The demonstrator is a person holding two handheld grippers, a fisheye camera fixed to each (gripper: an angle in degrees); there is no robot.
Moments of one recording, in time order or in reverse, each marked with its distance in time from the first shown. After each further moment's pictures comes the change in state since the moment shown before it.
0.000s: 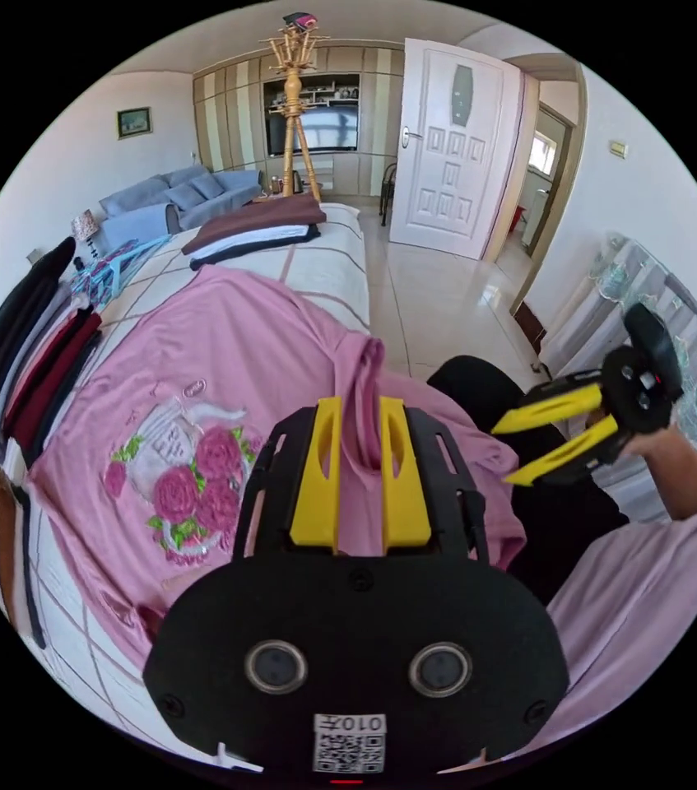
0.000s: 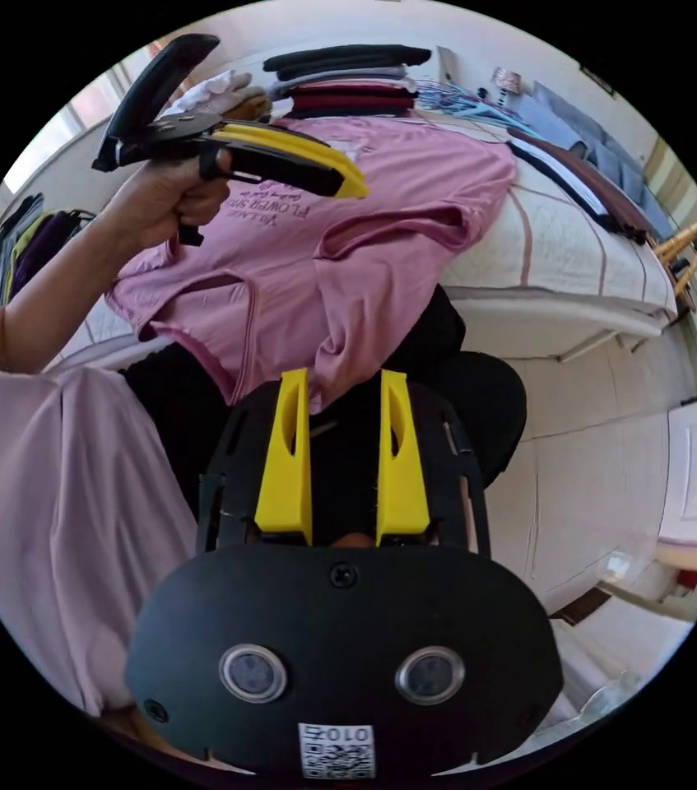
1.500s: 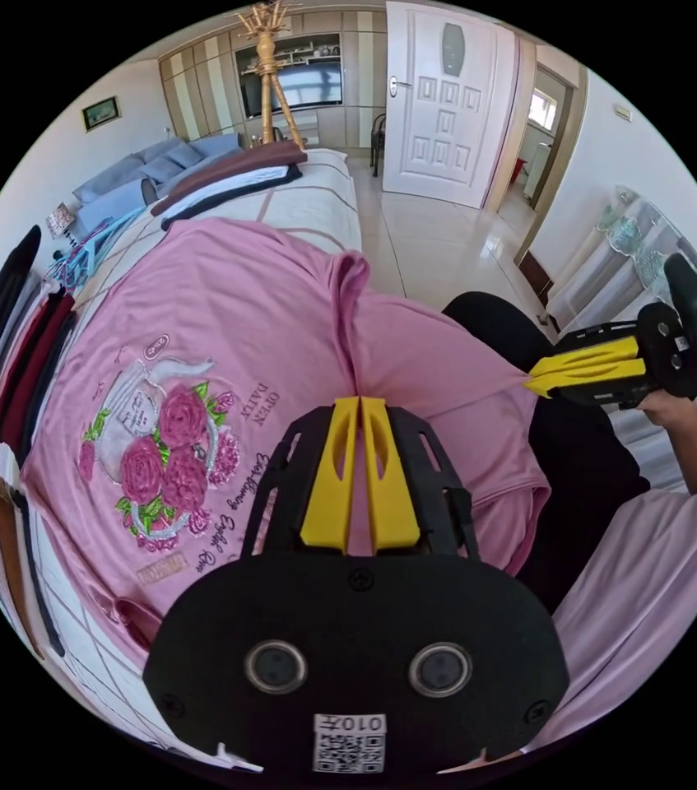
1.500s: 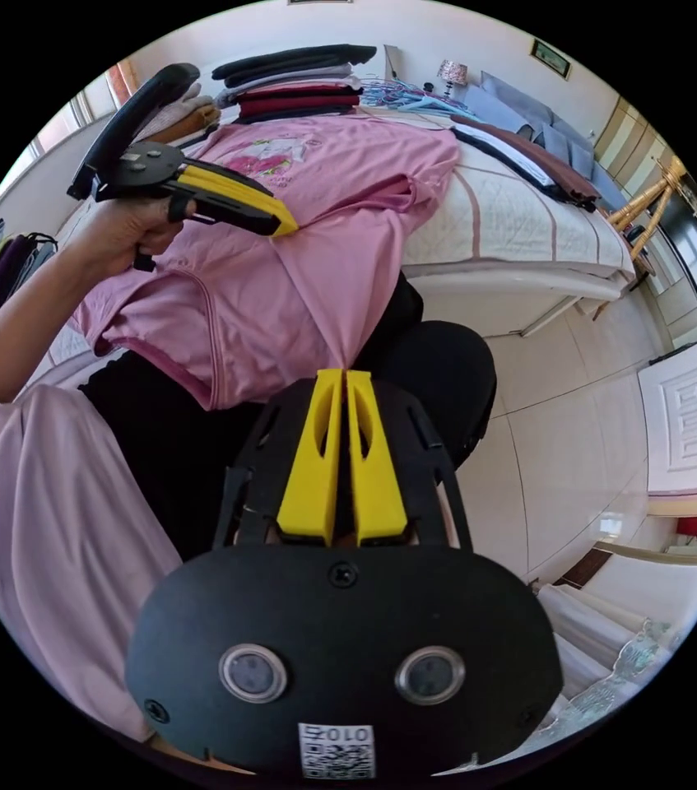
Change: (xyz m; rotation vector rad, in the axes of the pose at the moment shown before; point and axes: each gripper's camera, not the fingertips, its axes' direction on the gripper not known) left arm 0.036 0.008 0.011 -0.176 -0.002 0.051; right arm -0.081 0.025 0.015 0.011 0.125 0.117
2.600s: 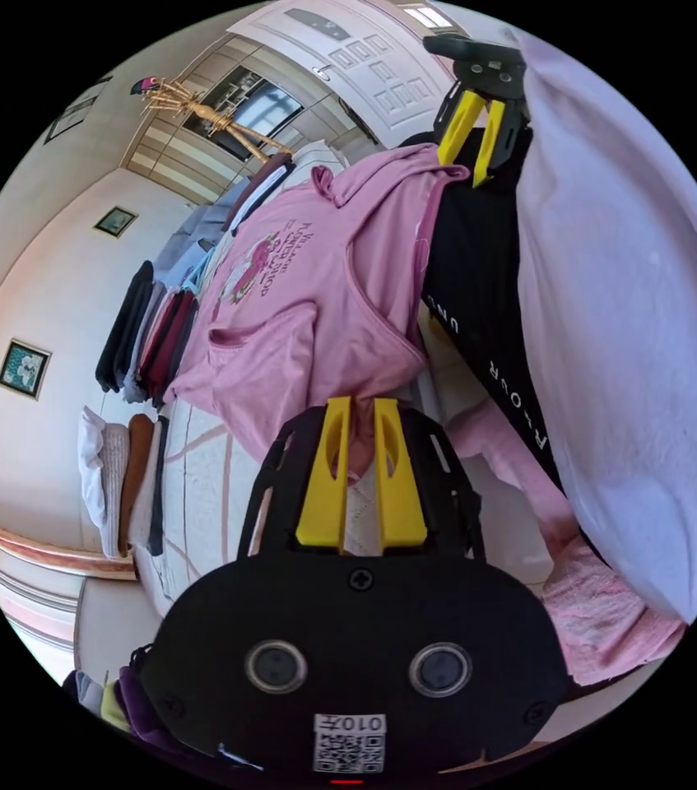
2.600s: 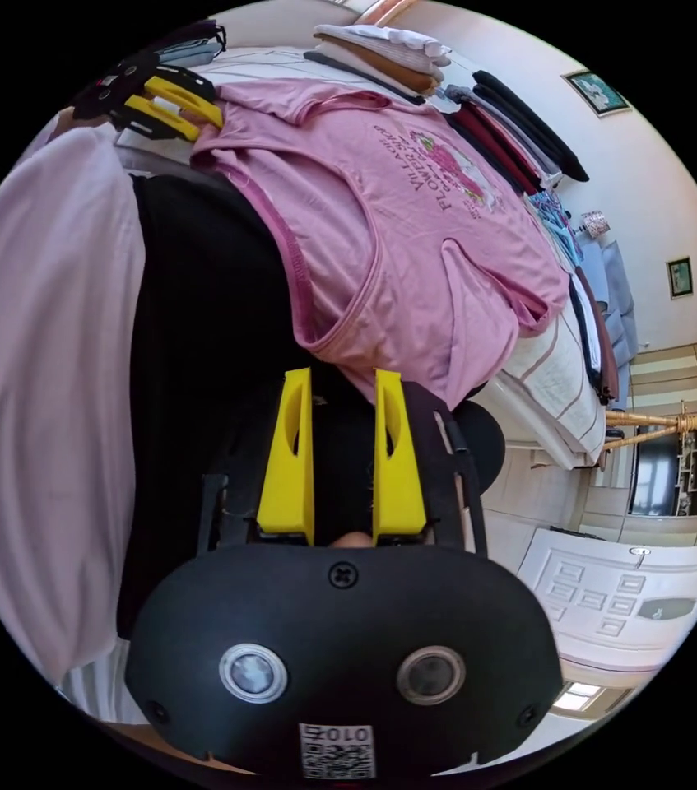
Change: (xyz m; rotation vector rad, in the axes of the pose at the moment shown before) left arm 0.104 0.271 -0.088 -0.049 -0.538 0.274; right arm -0.113 0.023 -0.002 0.021 0.282 -0.615
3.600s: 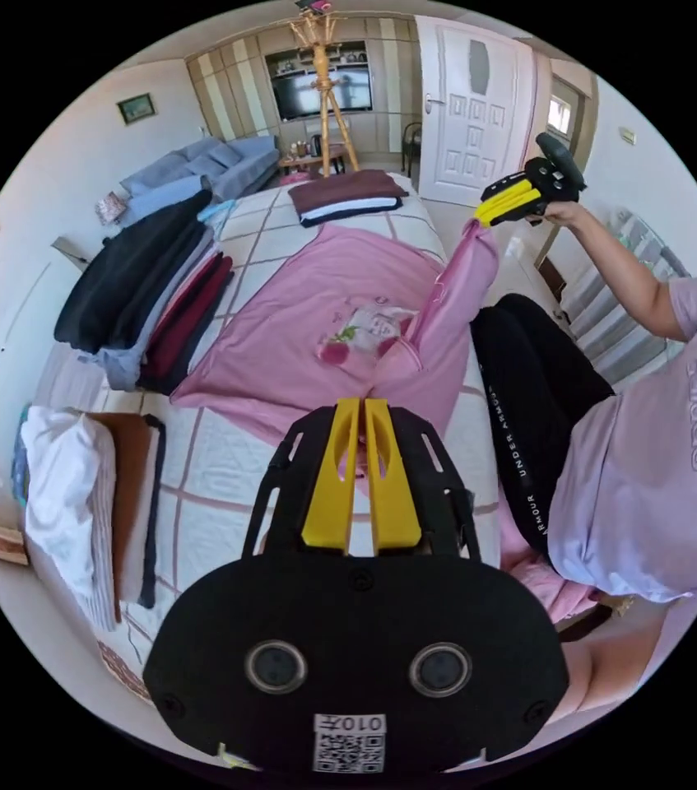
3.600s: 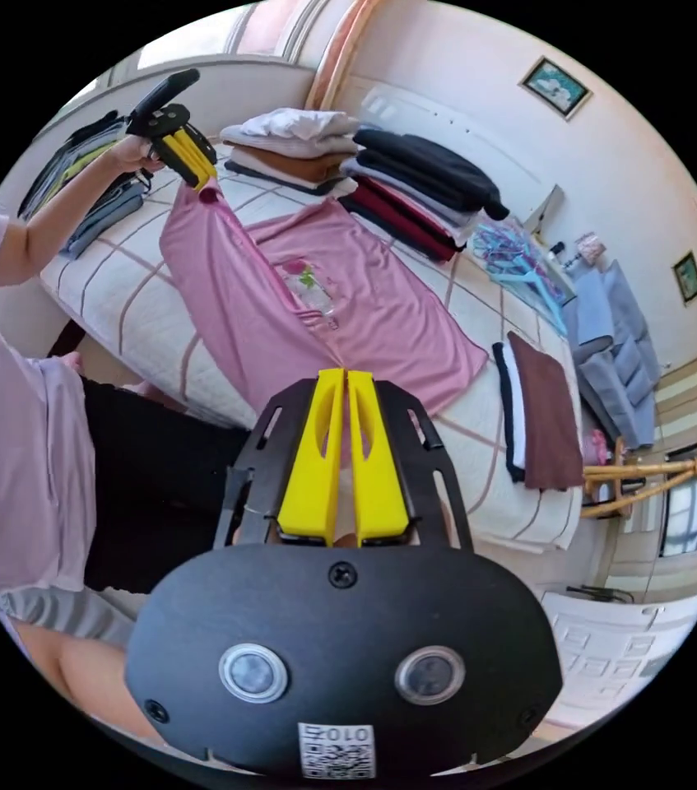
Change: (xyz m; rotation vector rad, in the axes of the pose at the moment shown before) left arm -0.376 0.001 0.131 0.007 0.477 -0.294; right arm 0.334 -0.077 -0.055 0.204 -0.154 0.011
